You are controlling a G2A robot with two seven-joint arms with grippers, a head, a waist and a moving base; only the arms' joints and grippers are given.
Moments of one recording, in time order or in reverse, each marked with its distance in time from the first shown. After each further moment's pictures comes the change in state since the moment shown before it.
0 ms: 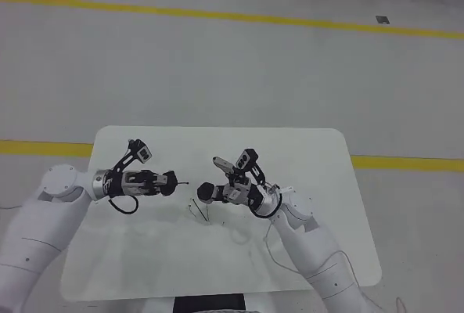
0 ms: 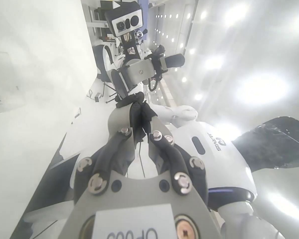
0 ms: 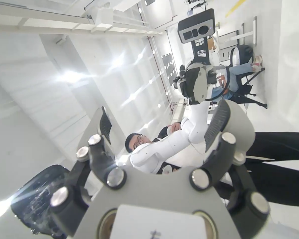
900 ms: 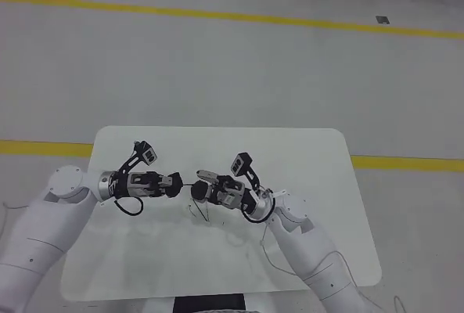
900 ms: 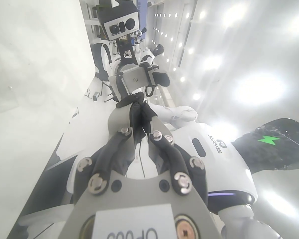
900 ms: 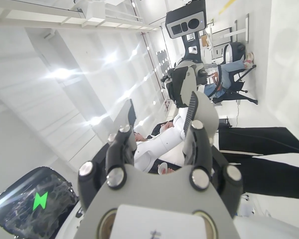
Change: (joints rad) left arm -0.001 -0.004 0.037 -0.014 -0.021 0.012 0.025; right arm 0.010 0.001 -0.048 0.025 -0.046 -0.032 -0.004
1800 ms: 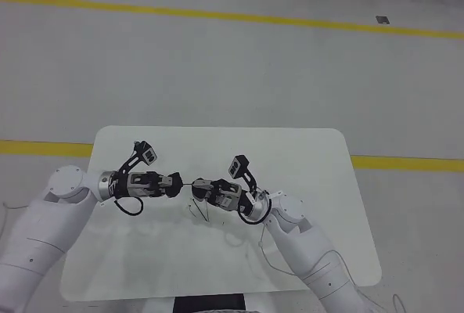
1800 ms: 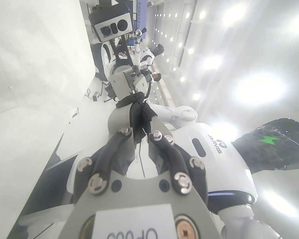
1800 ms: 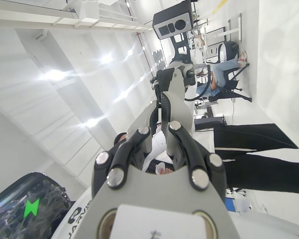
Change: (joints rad) left arm 0.000 0.000 0.000 0.000 0.000 0.000 0.000; right arm 0.012 0.003 -0.028 0.026 -0.016 -0.009 -0.008
